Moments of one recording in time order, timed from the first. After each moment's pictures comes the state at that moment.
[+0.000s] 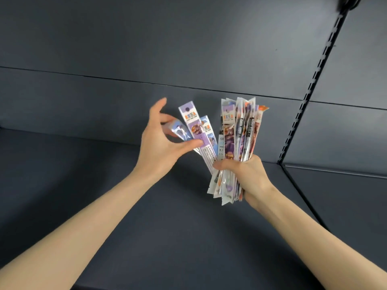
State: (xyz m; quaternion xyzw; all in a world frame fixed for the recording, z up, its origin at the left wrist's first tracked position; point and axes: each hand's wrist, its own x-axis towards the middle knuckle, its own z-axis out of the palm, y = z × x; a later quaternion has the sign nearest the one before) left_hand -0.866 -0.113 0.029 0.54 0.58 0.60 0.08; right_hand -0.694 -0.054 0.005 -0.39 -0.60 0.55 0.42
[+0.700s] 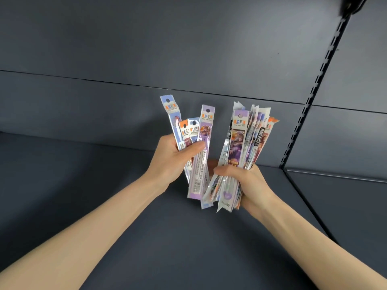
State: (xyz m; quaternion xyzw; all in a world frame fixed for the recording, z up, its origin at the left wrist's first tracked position) left_hand -0.854 -0.103 0.022 0.54 0.51 0.62 0.25; right_hand -0.694 -0.051 -0.002 -0.30 -0.57 0.65 0.40
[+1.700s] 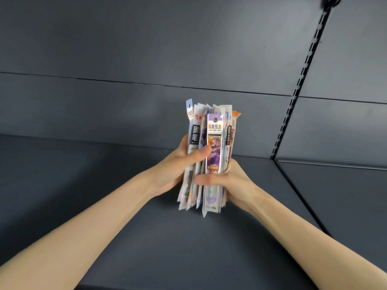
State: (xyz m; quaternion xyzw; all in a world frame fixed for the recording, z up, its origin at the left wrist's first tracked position) left_hand -0.843 -0.109 0.011 0.59 0.42 0.49 0.49; right_hand -0.693 -0.062 -0.007 -0.21 -0.68 0.62 0.33
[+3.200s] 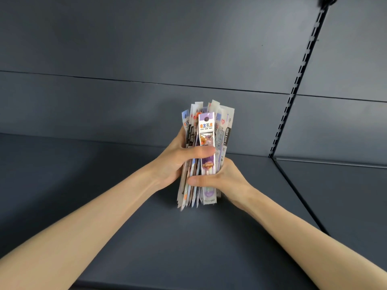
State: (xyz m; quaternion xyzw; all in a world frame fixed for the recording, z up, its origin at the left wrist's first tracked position) left_hand -0.835 -0.105 0.020 0.57 0.37 0.56 0.48; right_hand -0.697 -0.062 -0.015 -0.27 -0.71 0.56 0.33
